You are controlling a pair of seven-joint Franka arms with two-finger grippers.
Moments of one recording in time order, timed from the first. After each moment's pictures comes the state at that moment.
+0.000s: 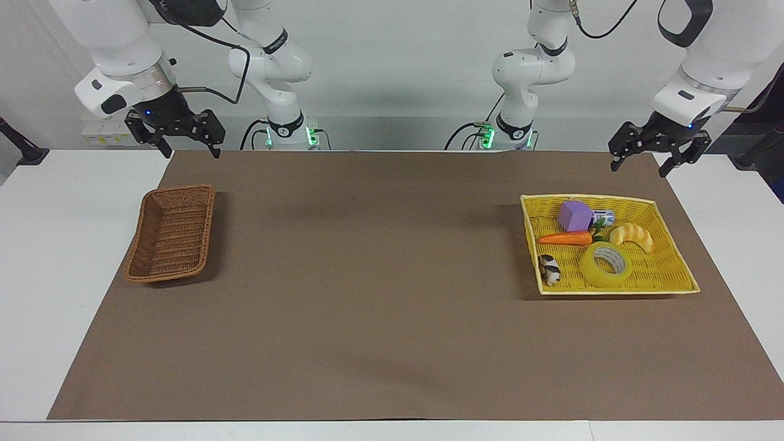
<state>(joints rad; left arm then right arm) 0.10 -0.02 -0.07 -1.67 -0.01 1.70 0.26 -0.08 0.03 0.04 -1.47 -0.02 1.42 -0.03</state>
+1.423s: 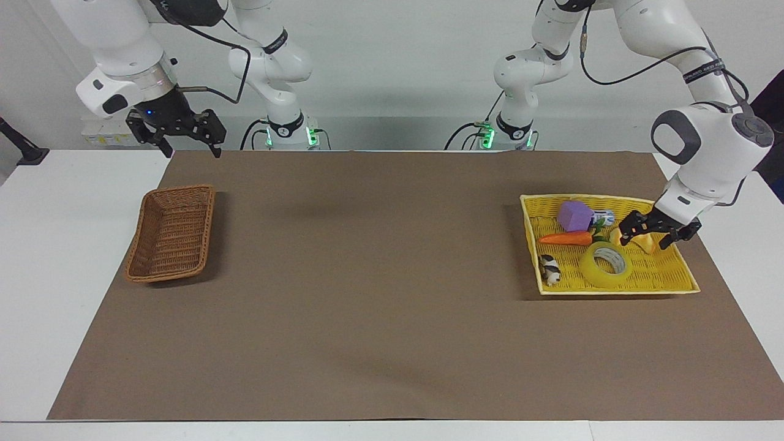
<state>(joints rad) 0.27 0.22 -0.06 -1.93 -0.07 2.22 0.38 -0.07 0.03 0.04 -1.47 -0.02 1.42 -0.03</state>
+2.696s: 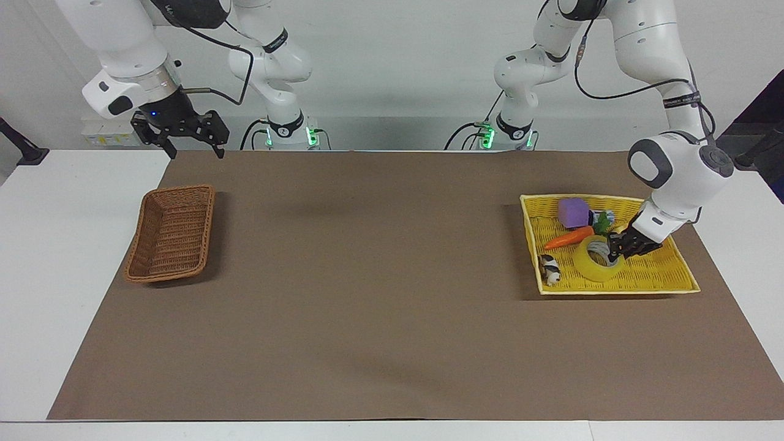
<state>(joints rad) 0.27 0.23 -0.07 -2.05 -0.11 2.33 0.38 -0.07 -0.01 0.04 -1.55 -0.01 1.46 -0.03</state>
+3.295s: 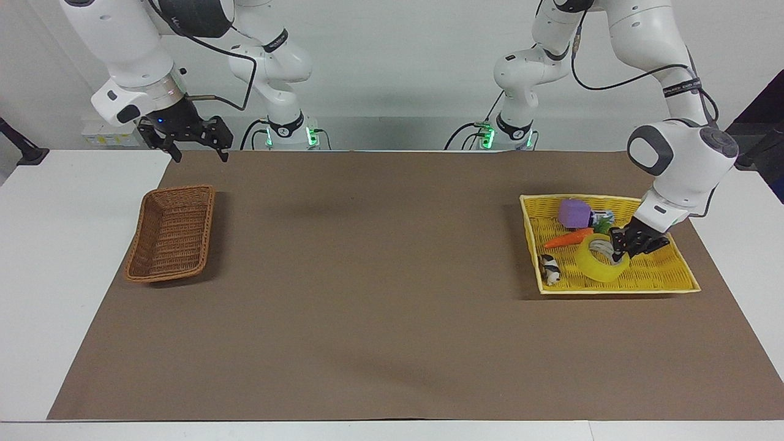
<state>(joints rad) 0.24 0.15 -0.10 -2.03 -0.15 2.32 0.38 -0.07 -0.02 0.04 -1.61 0.00 1.50 -0.03</state>
